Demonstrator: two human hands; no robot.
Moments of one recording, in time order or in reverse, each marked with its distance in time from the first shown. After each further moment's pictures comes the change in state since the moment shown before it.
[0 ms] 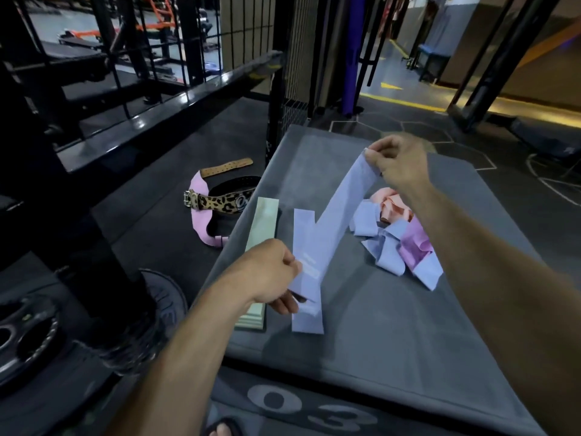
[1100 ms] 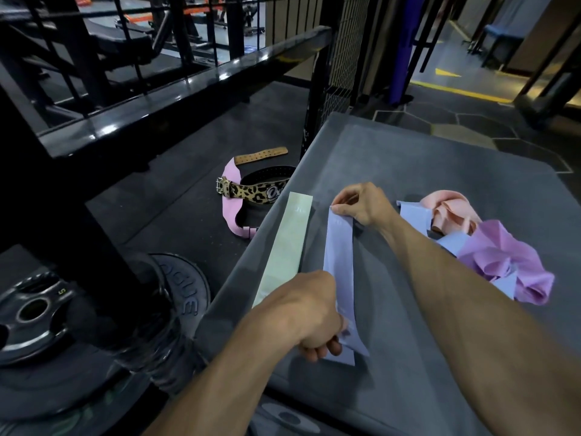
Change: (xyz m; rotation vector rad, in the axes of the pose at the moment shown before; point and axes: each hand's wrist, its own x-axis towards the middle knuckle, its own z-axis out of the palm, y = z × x) left_hand 0.017 0.001 0.023 0.313 -0.123 -0.164; right_hand -0.003 0.072 0.136 -0.175 -0.586 -0.090
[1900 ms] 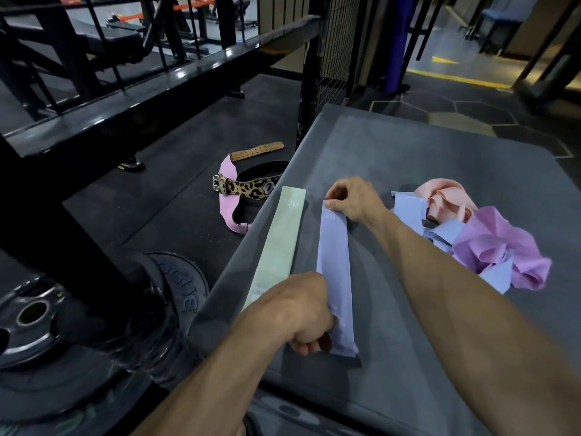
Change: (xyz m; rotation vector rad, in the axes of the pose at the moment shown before) left_hand 0.016 -0.003 0.008 0.083 -0.044 -0.079; right_hand 0.004 0.005 0.011 -0.125 0.025 0.041
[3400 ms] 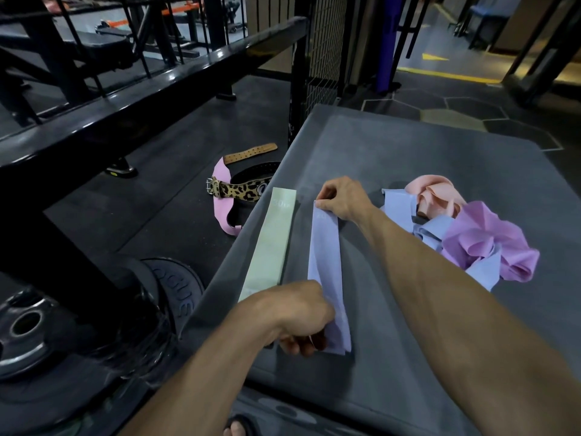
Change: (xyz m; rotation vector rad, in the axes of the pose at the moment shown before) left_hand 0.009 0.000 0.005 -0.127 -0.114 -0.005; right_hand -0.002 -0.009 -0.001 -0.037 -0.029 0.041
